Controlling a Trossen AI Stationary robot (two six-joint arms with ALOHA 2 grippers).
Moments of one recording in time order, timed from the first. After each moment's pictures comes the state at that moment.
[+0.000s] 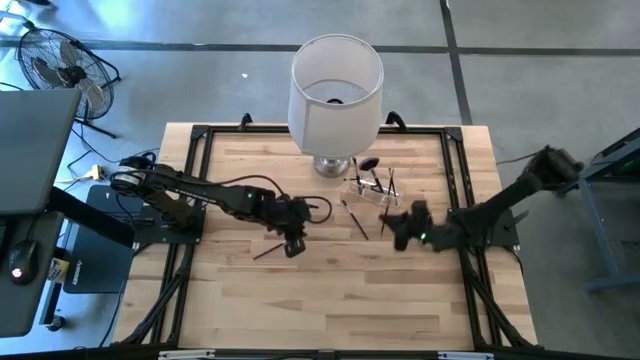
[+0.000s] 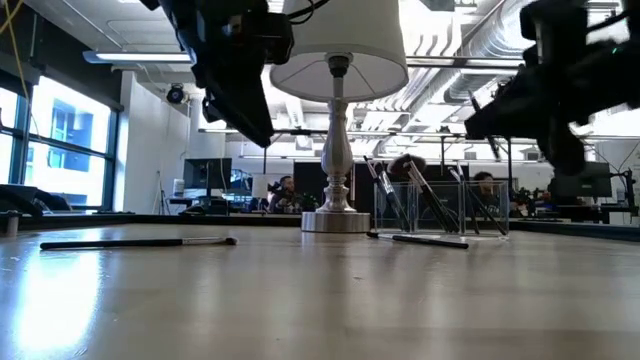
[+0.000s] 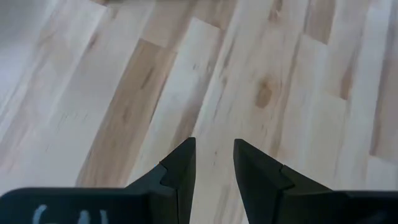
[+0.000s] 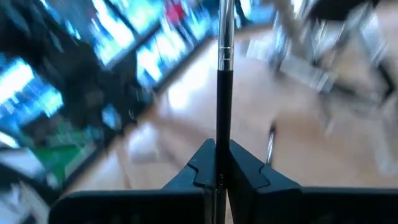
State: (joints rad) left arm -0.14 1.54 1.08 -0.49 -0.07 -0.49; right arm 0.50 1.13 0.23 0.51 0.88 1.01
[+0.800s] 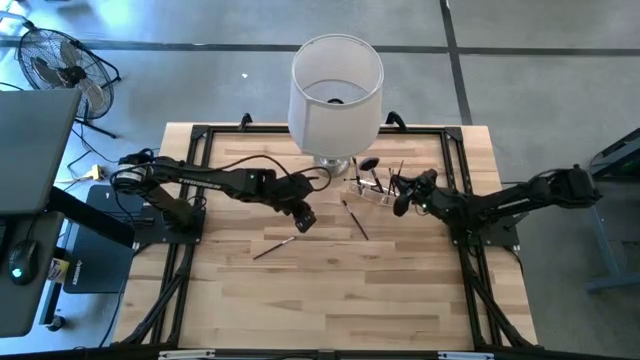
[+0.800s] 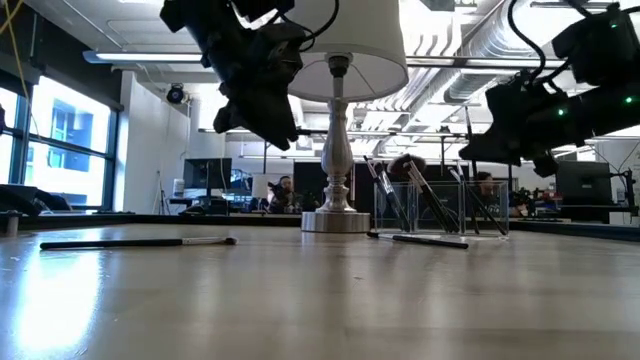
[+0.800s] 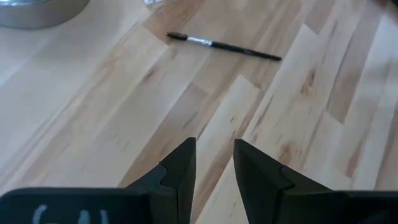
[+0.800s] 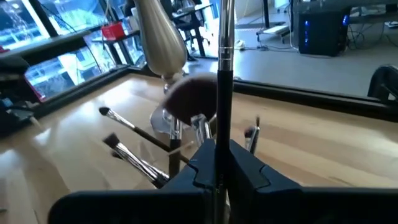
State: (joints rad) left arm 0.03 1.54 1.09 -0.42 -0.04 -0.61; right arm -0.04 0.99 0.02 0.75 0.70 0.43
